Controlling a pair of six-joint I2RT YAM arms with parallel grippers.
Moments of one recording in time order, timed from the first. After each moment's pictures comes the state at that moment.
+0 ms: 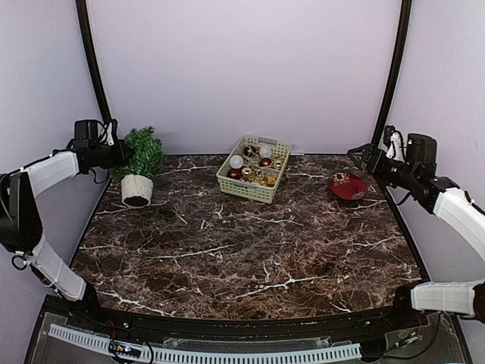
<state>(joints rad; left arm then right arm) 0.07 1.58 1.20 -0.18 0.37 -0.26 0.11 1.03 0.83 -0.14 -0.35 0.51</state>
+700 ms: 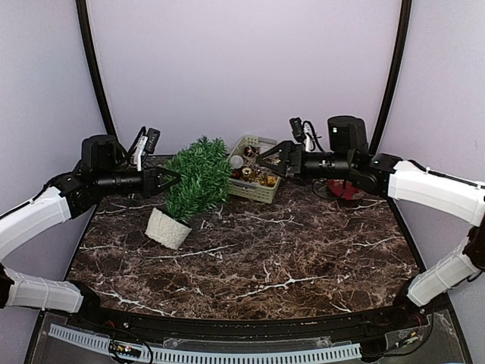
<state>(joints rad) -0.44 1.09 0.88 -0.15 0.56 -0.22 0.72 1.37 1.12 -0.07 -0.42 0.71</state>
